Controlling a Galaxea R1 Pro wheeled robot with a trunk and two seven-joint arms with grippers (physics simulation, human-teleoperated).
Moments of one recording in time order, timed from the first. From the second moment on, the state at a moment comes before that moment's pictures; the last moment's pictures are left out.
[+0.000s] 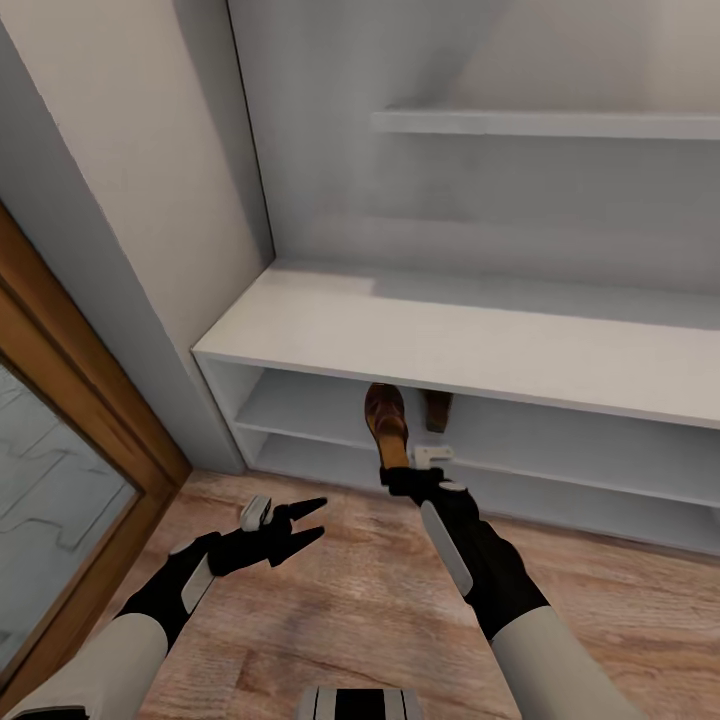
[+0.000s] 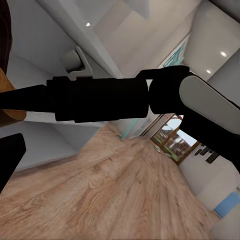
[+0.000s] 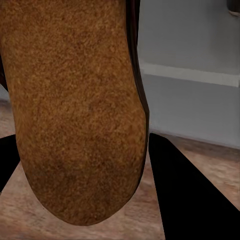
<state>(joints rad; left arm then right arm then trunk) -0.69 0.05 0.04 -0.52 0.35 0.00 -1.57 -0.65 0.12 0.28 -1.07 -0.28 0.55 -0.23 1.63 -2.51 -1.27</state>
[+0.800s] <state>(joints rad) -0.69 0.05 0.04 -0.52 0.35 0.00 -1.57 -0.65 0.12 0.28 -1.07 -0.28 0.55 -0.23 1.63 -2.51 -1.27</state>
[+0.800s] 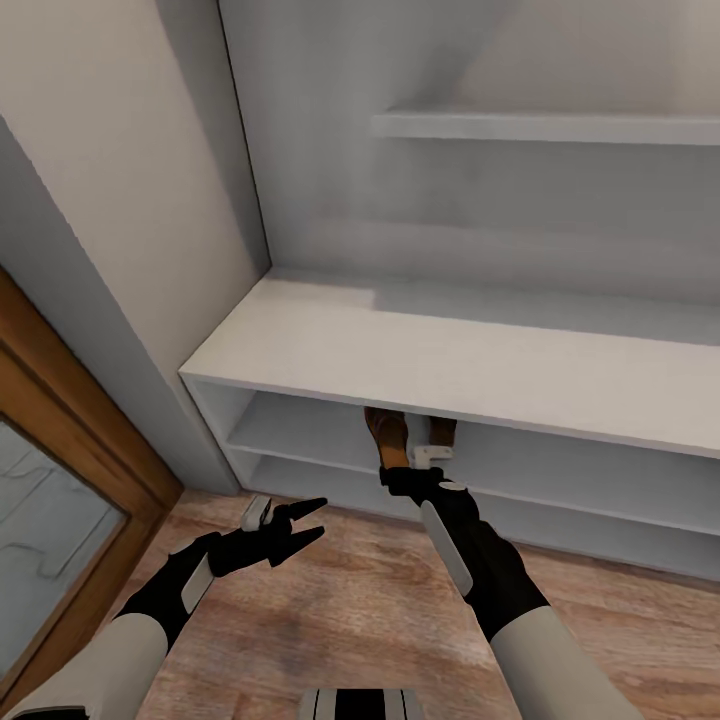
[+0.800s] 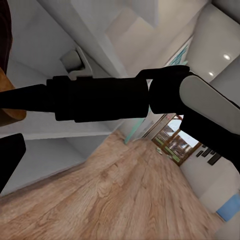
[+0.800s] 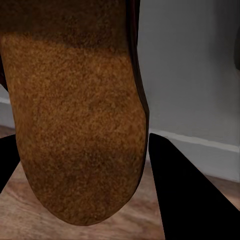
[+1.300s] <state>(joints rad) -0.69 0.05 0.04 -0.52 0.35 0.00 -1.57 -0.65 0.12 0.28 -1.07 -0.28 0.55 -0.23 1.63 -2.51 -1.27</state>
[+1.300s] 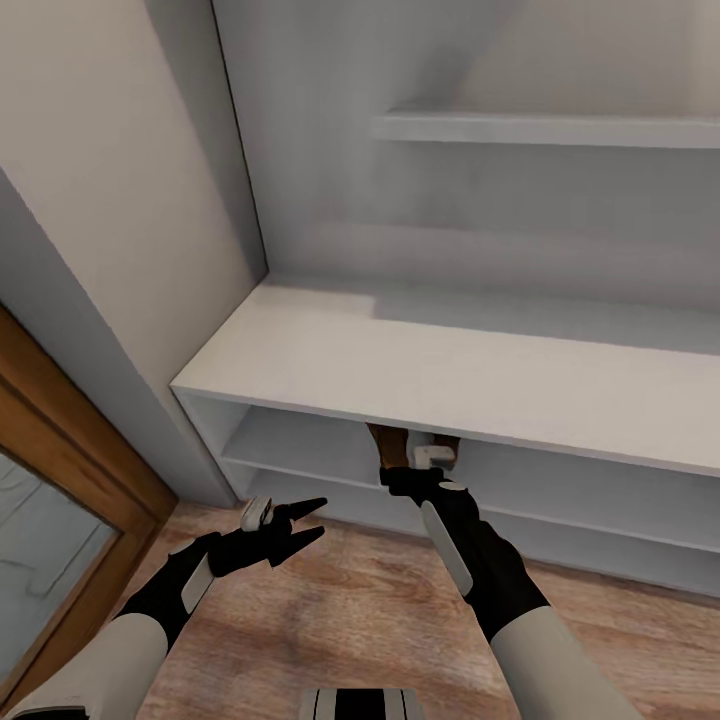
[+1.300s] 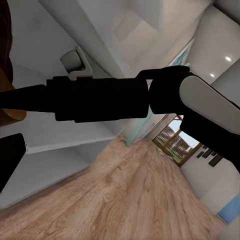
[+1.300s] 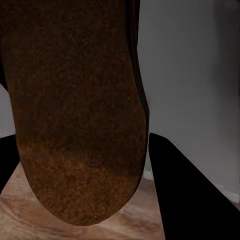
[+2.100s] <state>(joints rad) -0.69 0.05 0.04 -0.52 0.35 0.00 -1.57 -0.65 0.12 0.28 -1.07 -0.28 0.55 -0.23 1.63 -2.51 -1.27</state>
